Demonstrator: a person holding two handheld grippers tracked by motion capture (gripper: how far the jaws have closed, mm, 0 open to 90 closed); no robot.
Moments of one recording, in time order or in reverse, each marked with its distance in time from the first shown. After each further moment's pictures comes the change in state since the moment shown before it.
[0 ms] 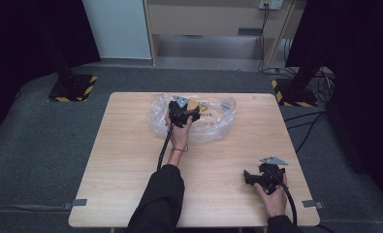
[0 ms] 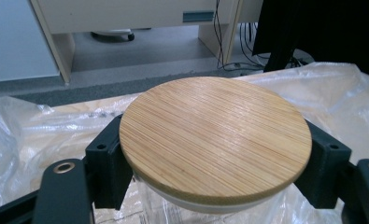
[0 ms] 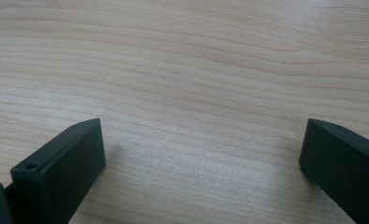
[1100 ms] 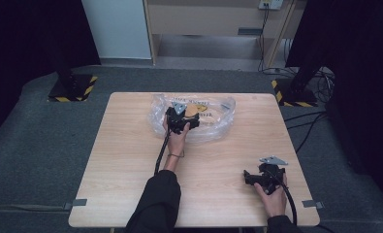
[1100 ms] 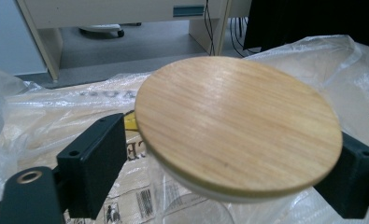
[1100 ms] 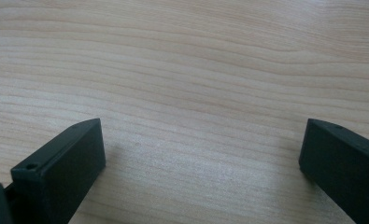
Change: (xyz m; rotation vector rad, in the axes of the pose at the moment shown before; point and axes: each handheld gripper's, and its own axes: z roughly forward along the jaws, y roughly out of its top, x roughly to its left) left arm 0.007 -0.023 -0.004 0.005 -0.048 0.015; right arm 0.000 0.000 0.000 -0.001 -0.002 -0.001
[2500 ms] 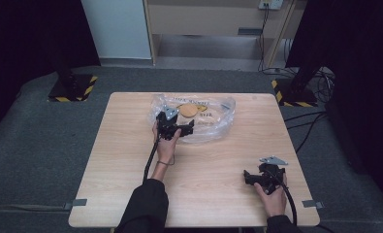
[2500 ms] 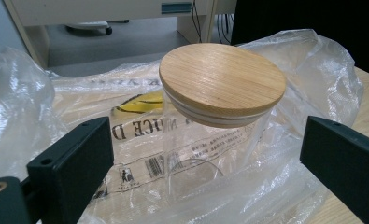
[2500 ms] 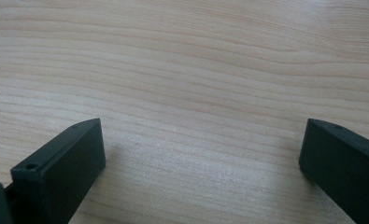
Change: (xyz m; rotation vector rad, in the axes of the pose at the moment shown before) left arm 0.010 -0.003 -0.046 0.007 -0.062 0.016; right arm 0.000 0.000 0.000 0.000 0.000 0.001
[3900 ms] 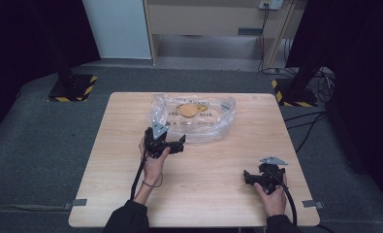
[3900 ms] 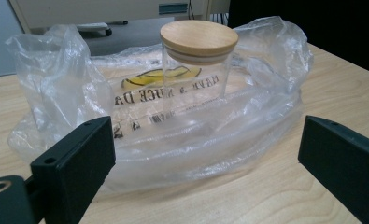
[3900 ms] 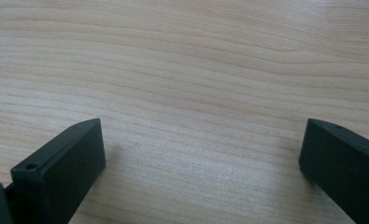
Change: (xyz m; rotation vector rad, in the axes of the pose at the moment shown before) left arm -0.007 -0.029 -0.075 -0.008 -0.004 0.015; right arm 0.000 0.000 0.000 0.000 -0.001 0.001
